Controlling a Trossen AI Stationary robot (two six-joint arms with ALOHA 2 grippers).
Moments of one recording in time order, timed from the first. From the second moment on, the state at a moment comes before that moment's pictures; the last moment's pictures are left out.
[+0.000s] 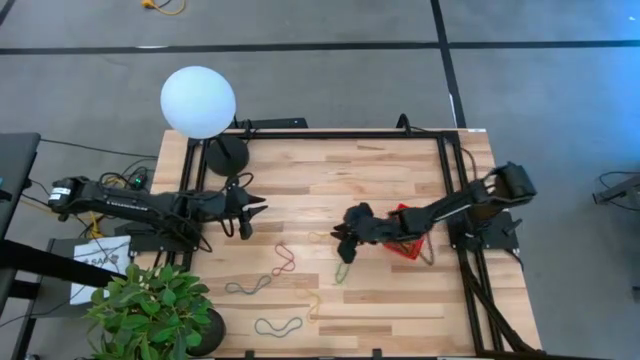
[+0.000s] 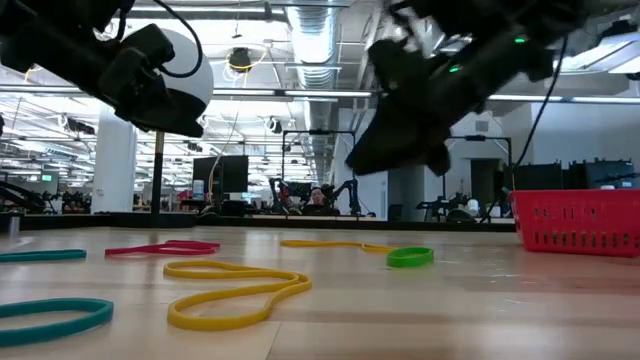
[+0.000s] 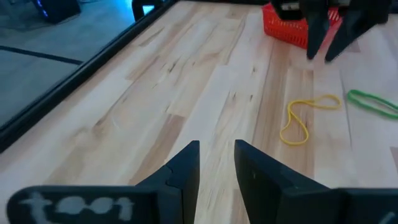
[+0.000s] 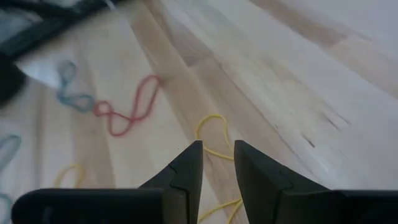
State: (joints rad) left arm -0.03 0.75 0.29 0.02 -0.35 -0.13; right arm 0.20 1.67 0.79 0.22 0.31 0.59
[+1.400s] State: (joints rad) left arm -0.03 0.79 0.29 0.01 -0.35 -0.15; right arm 0.08 2.01 1.26 -0.47 0.17 0.46
